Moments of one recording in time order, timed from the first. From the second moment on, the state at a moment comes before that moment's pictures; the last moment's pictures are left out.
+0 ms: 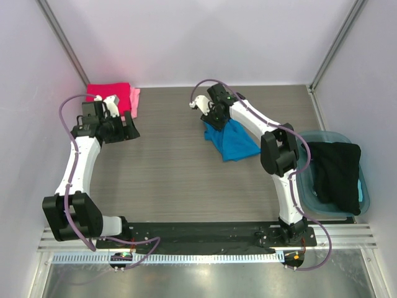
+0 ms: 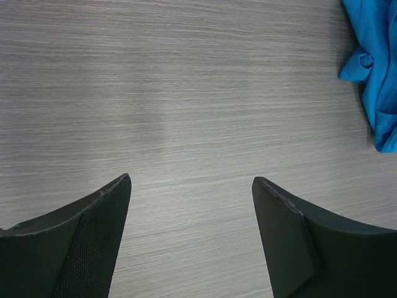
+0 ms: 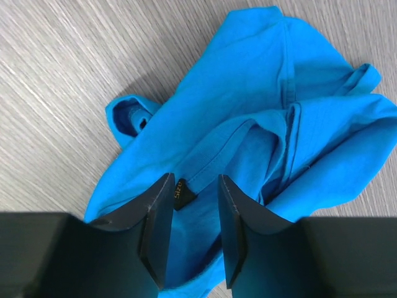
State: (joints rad) left arm 0.11 1.34 1.18 -0.66 0.33 -0.10; right arm 0.51 2.22 1.96 -0.79 -0.05 -0.60
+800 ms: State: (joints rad) left arm 0.13 1.35 1.20 -0.65 0.35 -0.11; right arm 0.51 2.24 2.04 -0.81 -0.02 -0.59
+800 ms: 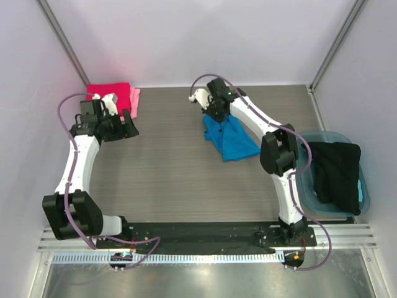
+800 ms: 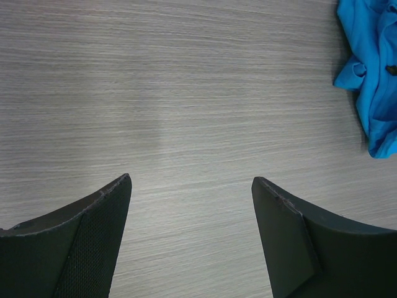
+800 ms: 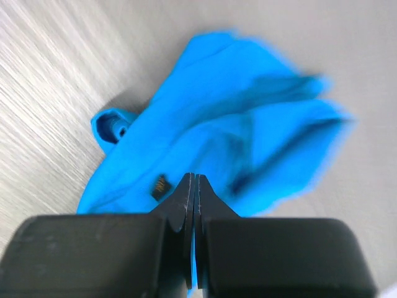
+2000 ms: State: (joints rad) left arm 0.17 1.36 1.23 -0.63 0.40 -0.15; right arm 0.46 2.33 2.20 -0.89 0.03 -0.61
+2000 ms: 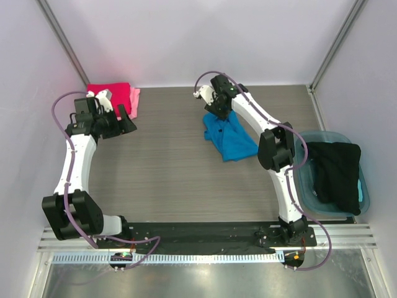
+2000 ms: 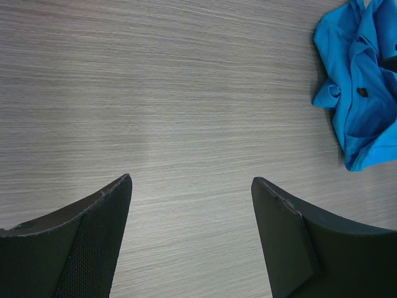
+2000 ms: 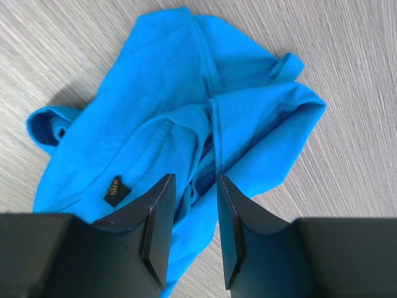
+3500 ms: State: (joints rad) left arm 0.15 1.56 1.40 -0.67 0.35 -0.13; right arm 0.63 1.83 2.49 -0.43 0.18 -0.81
